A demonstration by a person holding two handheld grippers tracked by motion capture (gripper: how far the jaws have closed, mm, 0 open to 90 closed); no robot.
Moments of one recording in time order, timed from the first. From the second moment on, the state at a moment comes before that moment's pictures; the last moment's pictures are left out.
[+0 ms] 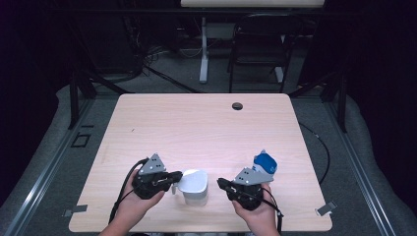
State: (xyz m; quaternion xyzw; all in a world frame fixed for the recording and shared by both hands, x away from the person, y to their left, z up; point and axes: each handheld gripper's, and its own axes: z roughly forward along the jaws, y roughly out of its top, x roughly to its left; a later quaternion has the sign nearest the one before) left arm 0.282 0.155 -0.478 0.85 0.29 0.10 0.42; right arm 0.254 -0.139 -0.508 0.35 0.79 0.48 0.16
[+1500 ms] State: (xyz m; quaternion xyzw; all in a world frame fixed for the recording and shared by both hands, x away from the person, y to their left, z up) left arm 0.281 0.162 -0.483 0.85 0.30 0.10 0.43; right arm 0.261 -0.115 -0.511 0.31 0.82 0.46 0.13
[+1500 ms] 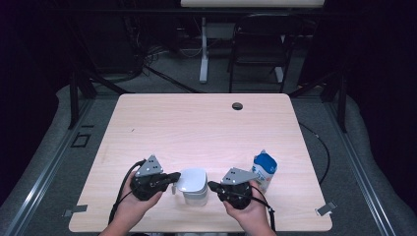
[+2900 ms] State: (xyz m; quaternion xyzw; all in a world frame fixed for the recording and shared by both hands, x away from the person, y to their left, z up) left arm 0.268 0.188 -0.513 0.84 0.31 0.08 0.44; right arm 0.266 -0.107 -0.496 0.30 0.82 0.46 0.13
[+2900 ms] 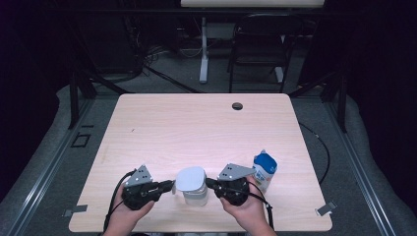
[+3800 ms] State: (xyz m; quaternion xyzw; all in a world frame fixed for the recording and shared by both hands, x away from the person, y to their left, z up) left arm 0.270 0.185 -0.530 0.85 0.31 0.08 0.42; right arm 0.268 -0.101 -0.489 0.30 0.82 0.47 0.13
